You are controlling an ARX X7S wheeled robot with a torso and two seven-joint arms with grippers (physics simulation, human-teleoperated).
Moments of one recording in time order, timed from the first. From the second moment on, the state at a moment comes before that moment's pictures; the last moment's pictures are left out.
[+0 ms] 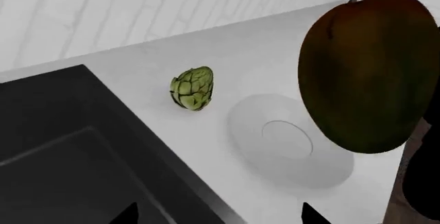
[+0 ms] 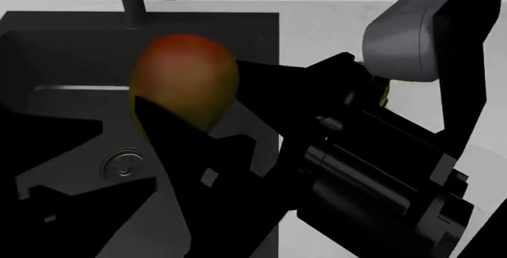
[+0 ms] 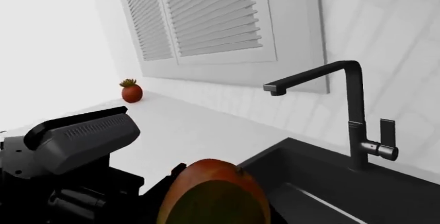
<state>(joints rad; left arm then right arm) -1.20 -0.86 0.45 0.50 -2.11 -1.00 -0.58 1.03 0.49 0.15 -0.50 1.98 1.27 0.47</state>
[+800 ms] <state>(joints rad) -1.17 -0.90 0.48 0.52 -2.07 -0.91 -0.80 0.96 0.90 0.30 -0.61 2.18 1.27 0.64</state>
